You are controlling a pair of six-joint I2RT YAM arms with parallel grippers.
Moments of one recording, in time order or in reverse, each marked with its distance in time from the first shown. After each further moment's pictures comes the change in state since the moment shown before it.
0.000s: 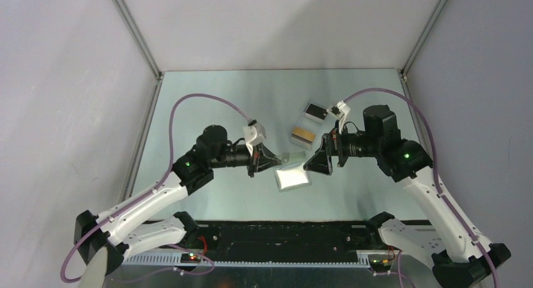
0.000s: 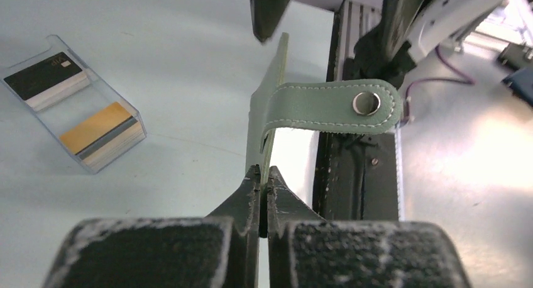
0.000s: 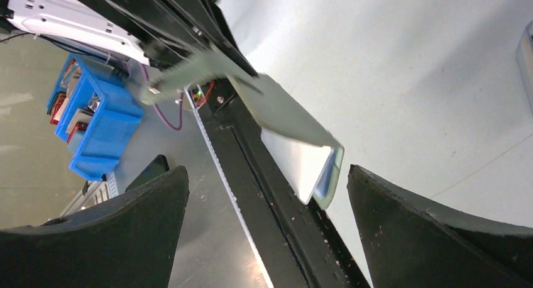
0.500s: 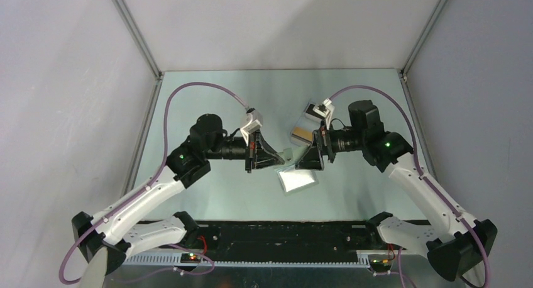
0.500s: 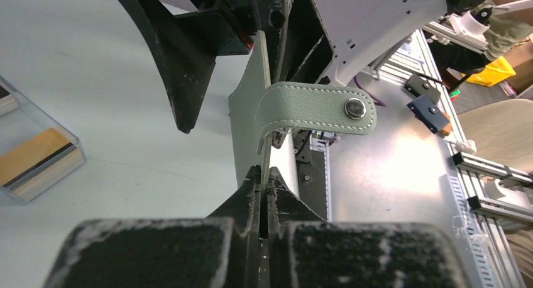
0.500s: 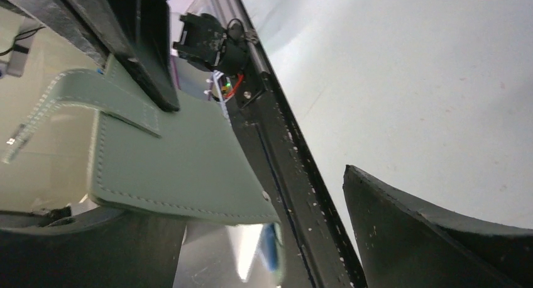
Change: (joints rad) left arm 0.037 0.027 0.184 -0.087 0.161 -0.206; right arm 0.000 0.119 -0.068 0.134 -0.138 0.028
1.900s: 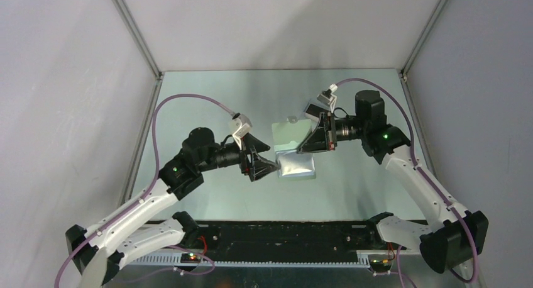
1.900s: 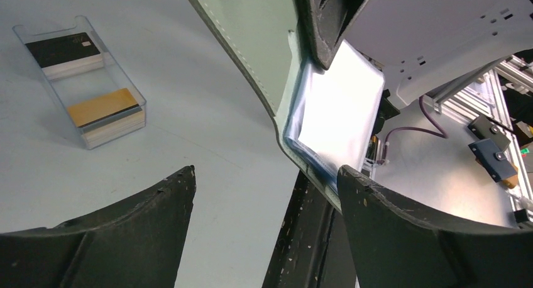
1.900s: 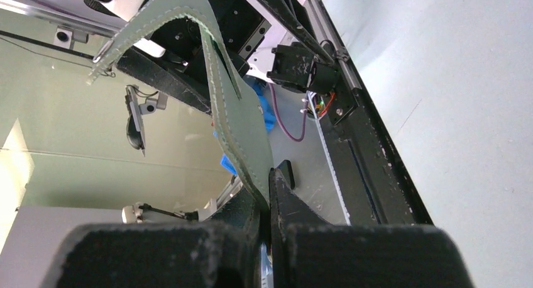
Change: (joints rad) left arm 0.006 -0.132 -0.145 0.014 -0.262 -0.040; right arm -0.097 0.074 -0.005 0.256 -0.285 0.439
